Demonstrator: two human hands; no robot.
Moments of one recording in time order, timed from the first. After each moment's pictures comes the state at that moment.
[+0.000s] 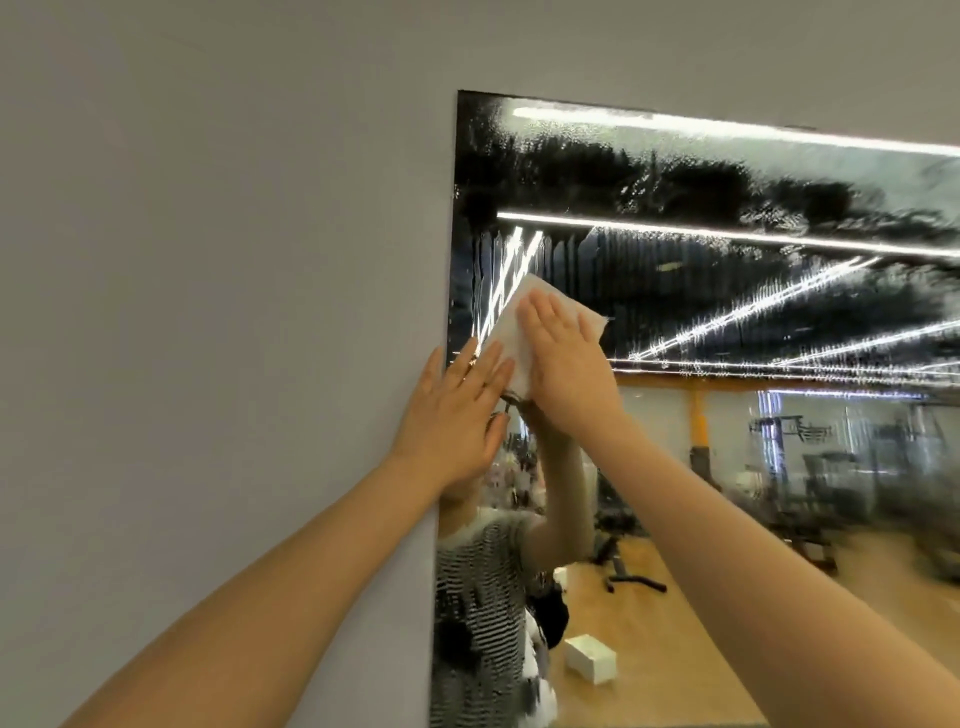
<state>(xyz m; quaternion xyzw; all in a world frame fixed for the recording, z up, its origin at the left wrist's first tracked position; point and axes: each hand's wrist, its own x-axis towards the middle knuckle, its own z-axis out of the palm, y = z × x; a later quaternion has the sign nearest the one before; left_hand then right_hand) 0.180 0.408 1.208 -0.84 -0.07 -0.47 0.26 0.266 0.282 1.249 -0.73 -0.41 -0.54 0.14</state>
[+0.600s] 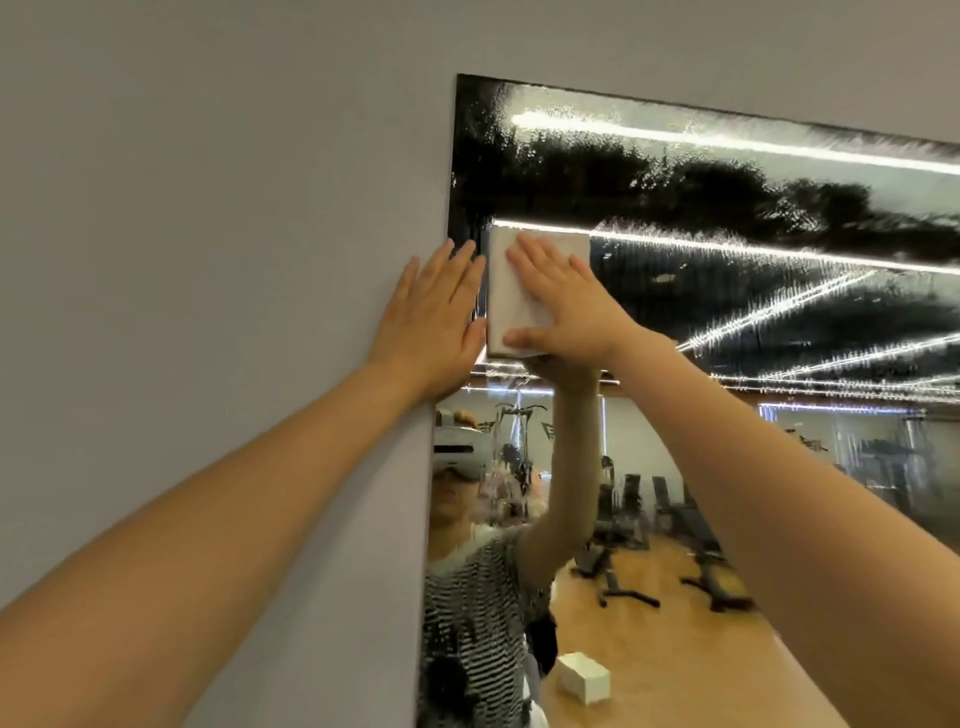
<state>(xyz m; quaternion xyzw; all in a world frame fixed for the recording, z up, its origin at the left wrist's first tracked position) 0.185 0.431 1.282 -0.78 -0.05 -0.59 0.21 0.280 0.274 1.319 -0.72 -0.48 -0.50 0.08</state>
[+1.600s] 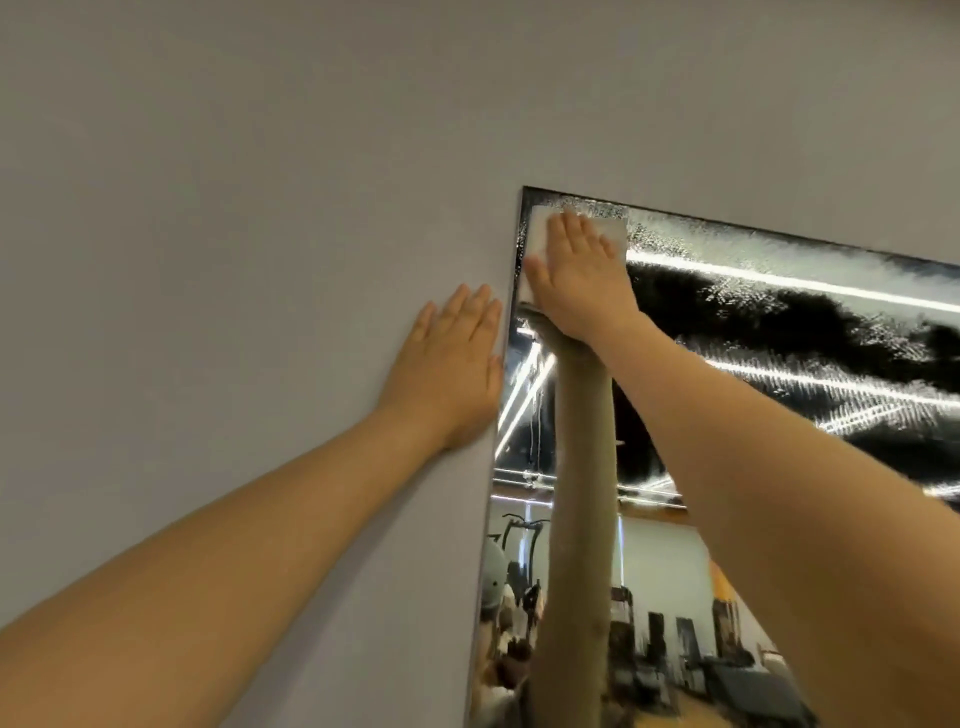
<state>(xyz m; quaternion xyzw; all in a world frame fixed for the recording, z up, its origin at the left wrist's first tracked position) 0.183 0.466 1.341 -0.76 -0.08 -0.62 0.18 0.263 0.347 1.448 -0.67 -0.35 -0.64 0.16</state>
